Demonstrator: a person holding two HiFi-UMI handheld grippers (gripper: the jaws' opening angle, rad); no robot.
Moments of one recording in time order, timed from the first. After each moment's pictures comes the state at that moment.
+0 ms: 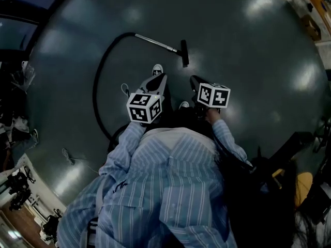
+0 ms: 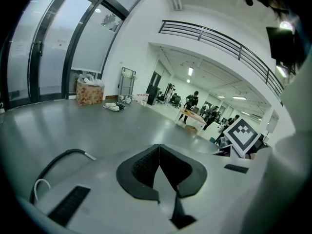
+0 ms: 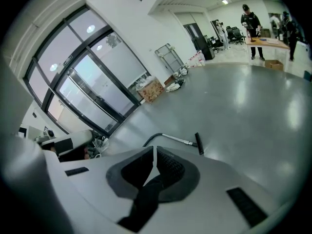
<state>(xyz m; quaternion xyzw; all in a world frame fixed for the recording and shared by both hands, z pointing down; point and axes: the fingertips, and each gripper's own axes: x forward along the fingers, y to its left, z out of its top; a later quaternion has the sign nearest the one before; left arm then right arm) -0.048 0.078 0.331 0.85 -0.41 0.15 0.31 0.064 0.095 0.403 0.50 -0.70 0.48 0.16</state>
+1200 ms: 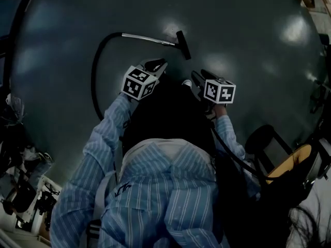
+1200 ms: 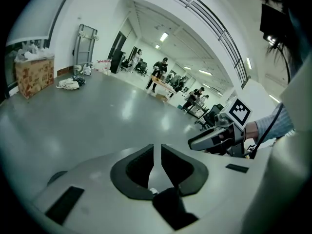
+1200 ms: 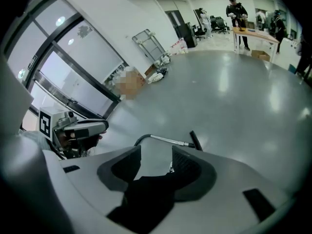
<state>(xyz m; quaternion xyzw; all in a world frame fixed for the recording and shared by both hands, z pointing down) -0.084 -0.194 0.473 0.89 -0.11 0.29 0.33 0.024 -0.112 0.506 0.53 -0.60 0.56 0.19</state>
